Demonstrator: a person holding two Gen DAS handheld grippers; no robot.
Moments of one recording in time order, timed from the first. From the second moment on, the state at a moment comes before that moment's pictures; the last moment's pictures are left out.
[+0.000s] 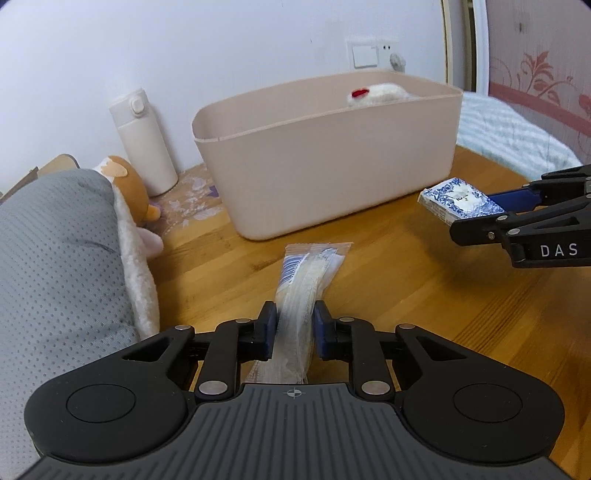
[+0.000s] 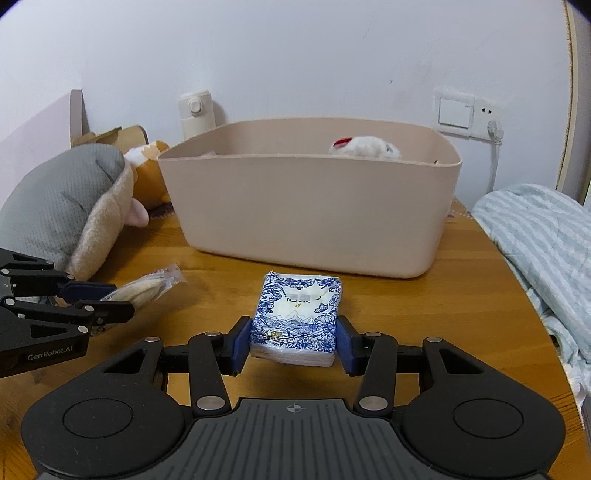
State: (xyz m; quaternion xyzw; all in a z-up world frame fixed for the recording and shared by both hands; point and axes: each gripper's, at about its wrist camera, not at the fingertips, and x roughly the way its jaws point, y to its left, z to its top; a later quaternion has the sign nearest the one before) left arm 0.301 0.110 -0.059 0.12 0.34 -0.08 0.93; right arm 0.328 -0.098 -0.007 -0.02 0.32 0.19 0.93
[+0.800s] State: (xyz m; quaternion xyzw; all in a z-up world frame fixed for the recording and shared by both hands) left arm 0.298 0.114 0.024 0.06 0.26 -0.07 0.96; right arm 0.329 -0.109 0.063 0.00 0.24 0.20 0.95
